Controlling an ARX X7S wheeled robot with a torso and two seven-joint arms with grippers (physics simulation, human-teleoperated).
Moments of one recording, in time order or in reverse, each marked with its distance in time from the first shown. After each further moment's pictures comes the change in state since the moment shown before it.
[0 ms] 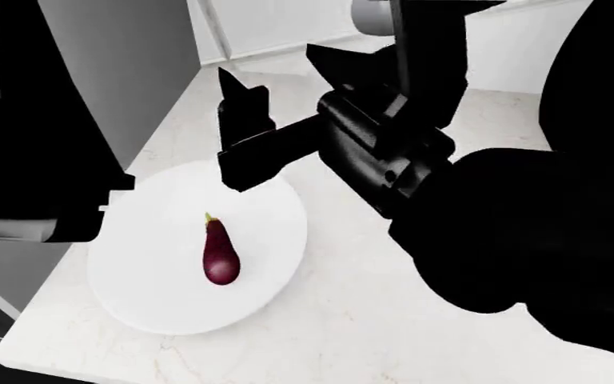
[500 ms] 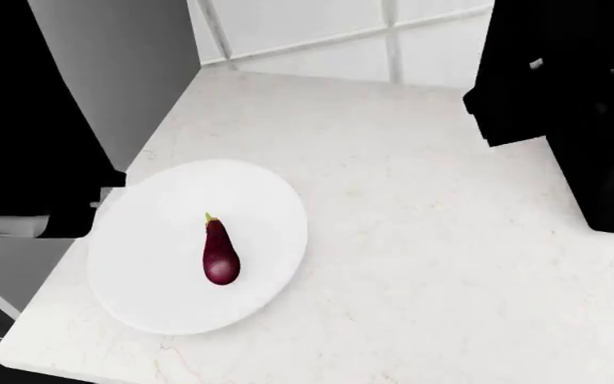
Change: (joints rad) left arm -0.065 -0.017 0.069 -0.004 0.001 0.010 0.002; right arm 0.183 0.500 0.075 -0.459 -0.220 -0.142 0.333
